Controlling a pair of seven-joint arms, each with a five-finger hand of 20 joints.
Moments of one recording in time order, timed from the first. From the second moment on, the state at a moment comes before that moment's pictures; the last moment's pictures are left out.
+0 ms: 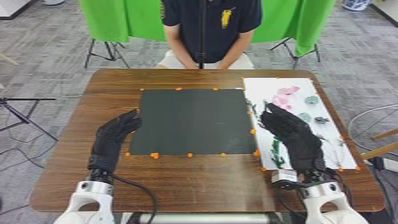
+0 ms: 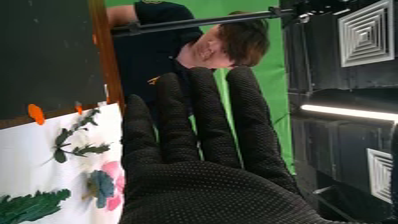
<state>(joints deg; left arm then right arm) 120.6 -74.7 -90.6 -117.1 66.2 3.2 11.9 -120.8 -83.5 97.8 -116.7 -73.9 -16.0 -13.1</state>
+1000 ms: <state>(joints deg) 120.5 -75.0 -90.4 -117.0 64.7 3.2 13.3 -120.9 -83.5 97.5 -116.8 -74.1 -15.8 -13.1</state>
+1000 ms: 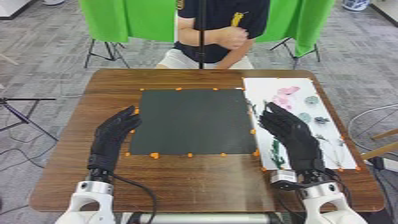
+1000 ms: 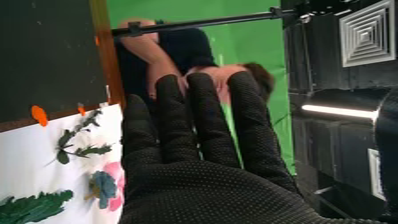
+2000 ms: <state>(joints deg) 120.5 -74.9 -90.4 -117.0 64.8 3.1 13.3 -120.8 -83.0 97.0 -116.8 -74.1 -15.6 -13.6</state>
